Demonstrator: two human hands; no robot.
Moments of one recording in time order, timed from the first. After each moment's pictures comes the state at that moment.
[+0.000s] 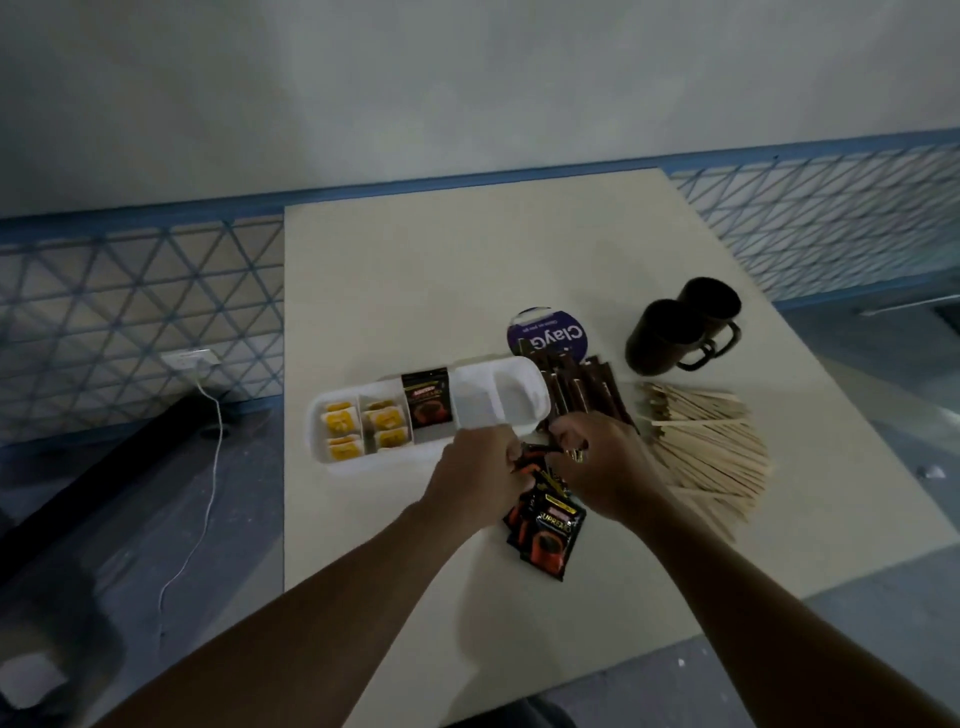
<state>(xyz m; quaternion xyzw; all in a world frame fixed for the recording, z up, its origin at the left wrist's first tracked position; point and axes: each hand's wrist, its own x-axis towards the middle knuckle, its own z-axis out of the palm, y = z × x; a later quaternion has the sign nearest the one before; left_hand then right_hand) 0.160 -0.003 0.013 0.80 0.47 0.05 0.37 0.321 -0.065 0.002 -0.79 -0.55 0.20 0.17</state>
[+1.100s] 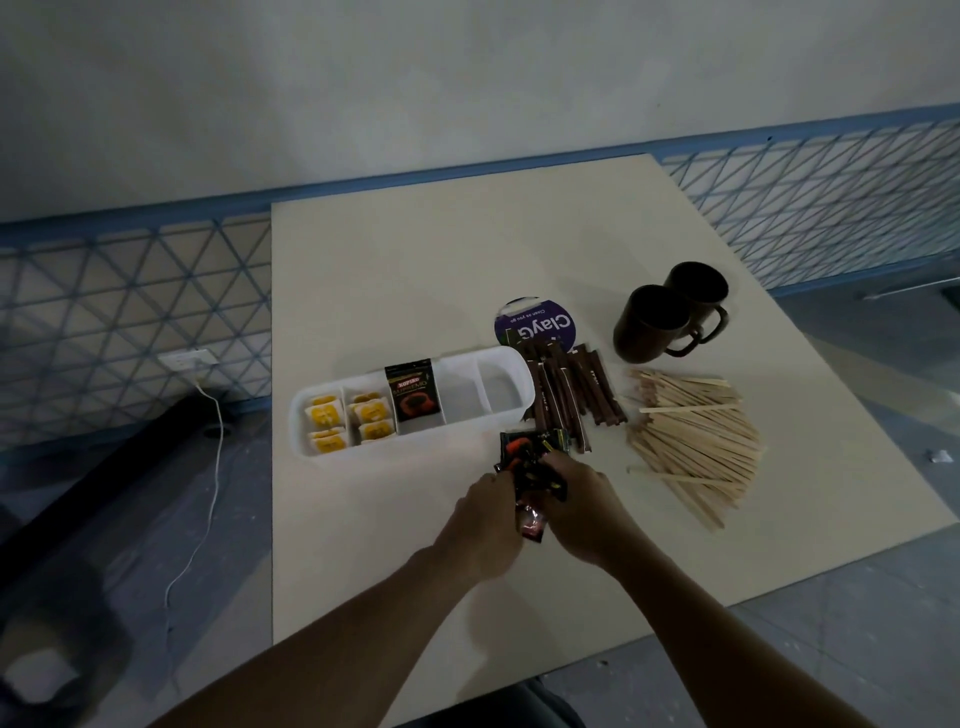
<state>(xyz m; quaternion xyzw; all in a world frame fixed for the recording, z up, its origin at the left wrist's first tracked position) 0.171 -0.051 -0.038 0.79 0.45 -0.02 0.41 0.300 -0.106 -0.026 -0.77 -0.47 0.37 0.23</state>
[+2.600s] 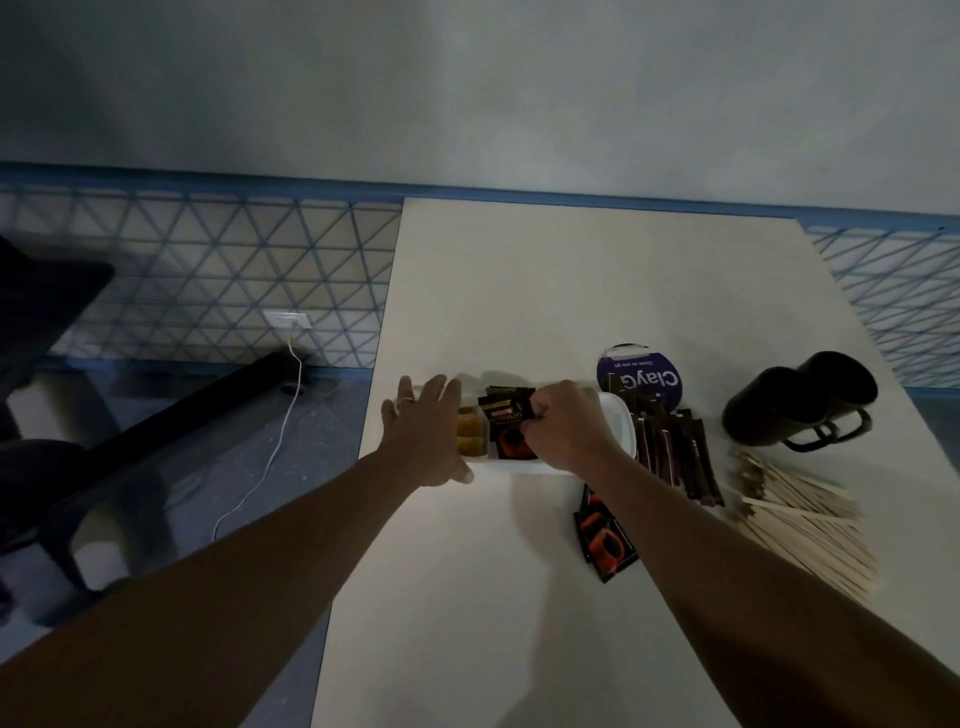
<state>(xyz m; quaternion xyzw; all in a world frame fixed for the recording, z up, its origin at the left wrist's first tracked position) 0.068 0.077 0.005 0.77 0.59 -0.11 0.24 0.243 0.054 0.010 -0.76 -0.57 0.29 0.14</state>
